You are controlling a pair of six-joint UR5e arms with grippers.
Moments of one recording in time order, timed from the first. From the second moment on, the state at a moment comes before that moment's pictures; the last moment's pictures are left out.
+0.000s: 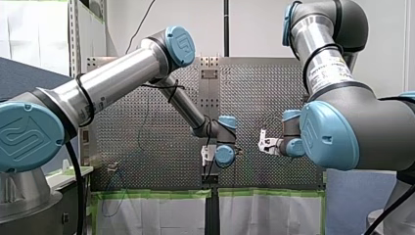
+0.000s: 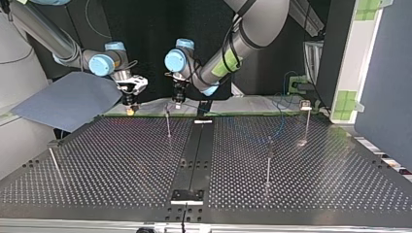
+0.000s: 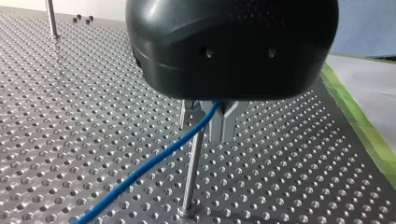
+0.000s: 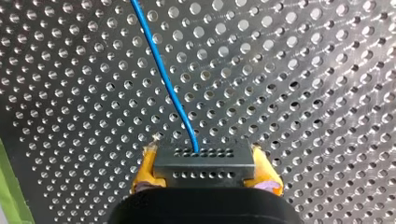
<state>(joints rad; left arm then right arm) -0.75 -2.55 -1.31 -2.54 -2.09 -1.64 1.78 -0.82 1.75 -0.79 1.31 1.70</state>
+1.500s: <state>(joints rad) -0.68 -2.56 -1.22 -2.61 -2.01 -1.67 1.78 -0.77 1.67 -0.78 1.29 1.71</state>
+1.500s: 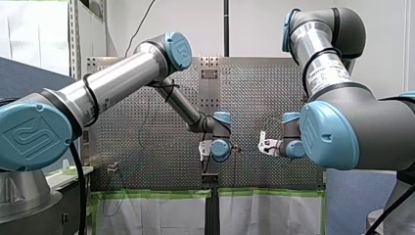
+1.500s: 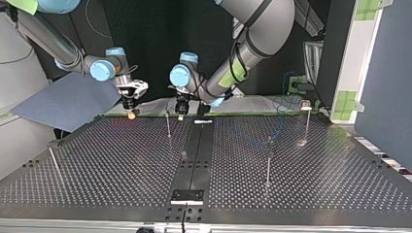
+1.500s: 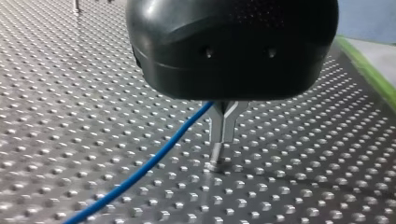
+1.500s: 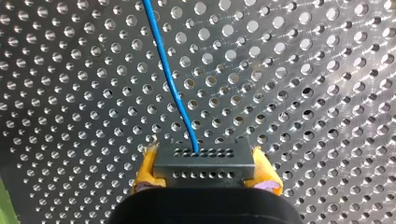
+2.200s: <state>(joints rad) -0.64 -2.62 -1.08 -2.70 -1.97 -1.66 1.78 -0.77 1.64 -0.76 1.29 1.71</state>
